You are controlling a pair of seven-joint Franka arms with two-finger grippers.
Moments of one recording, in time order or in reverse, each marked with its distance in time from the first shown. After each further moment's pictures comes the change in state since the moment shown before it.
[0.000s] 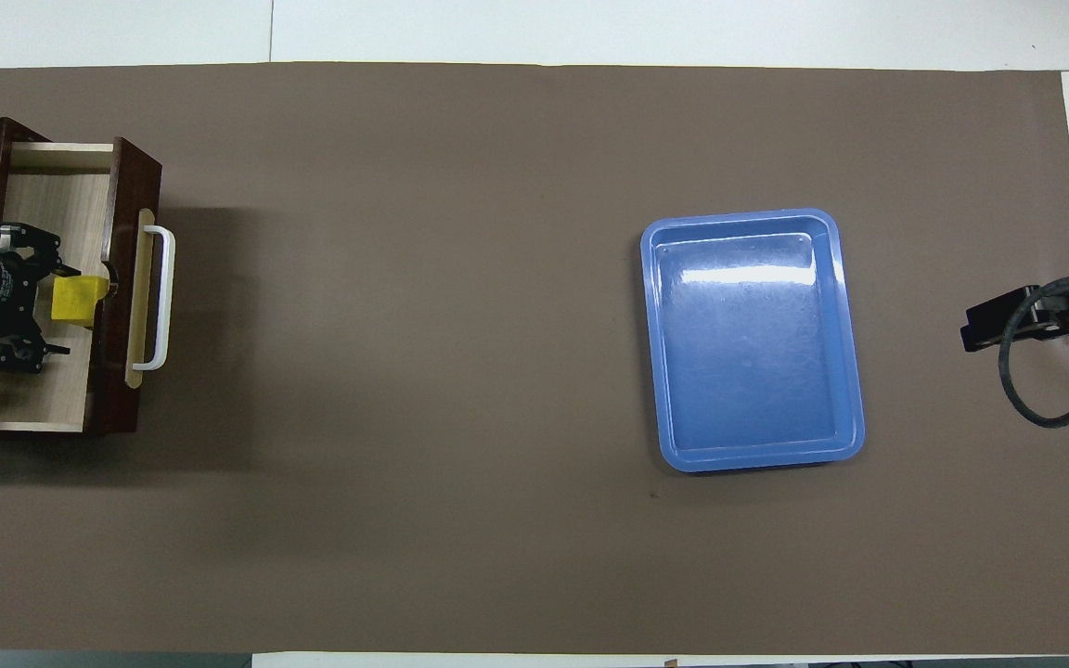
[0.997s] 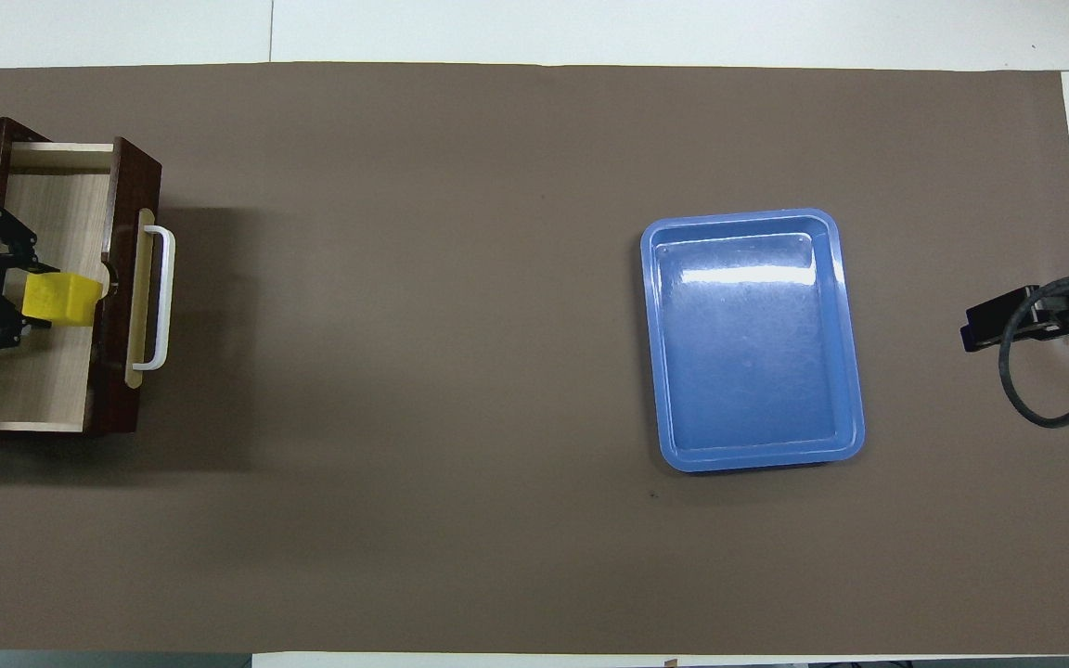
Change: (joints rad) left arm -0.002 0.018 -0.005 0.182 -0.001 -0.176 0.000; right arm 0.000 0.000 0.000 0.000 0.000 0.000 0.000
